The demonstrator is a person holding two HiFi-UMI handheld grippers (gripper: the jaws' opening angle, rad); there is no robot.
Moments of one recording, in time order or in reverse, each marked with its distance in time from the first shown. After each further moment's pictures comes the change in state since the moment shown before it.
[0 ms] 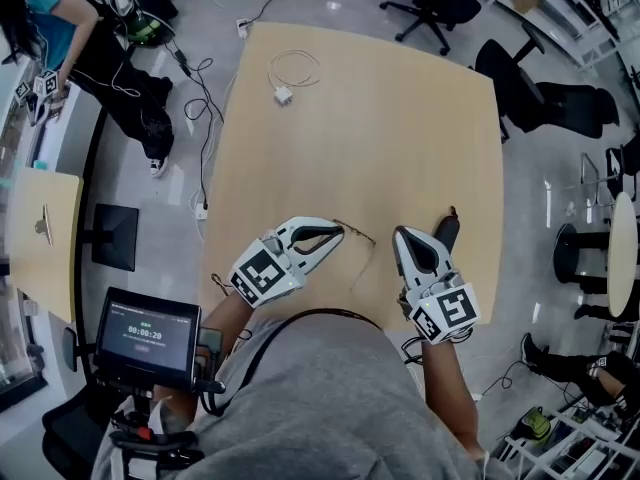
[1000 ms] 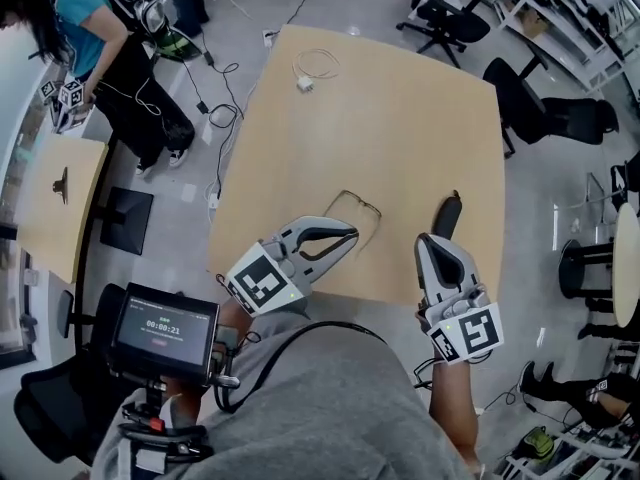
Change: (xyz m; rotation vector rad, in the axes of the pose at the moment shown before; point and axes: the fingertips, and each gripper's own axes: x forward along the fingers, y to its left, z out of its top) left arm -0.085 -0.157 0.064 0.143 -0.107 0.040; right arm -0.144 0.118 0.037 -0.152 -0.128 0.019
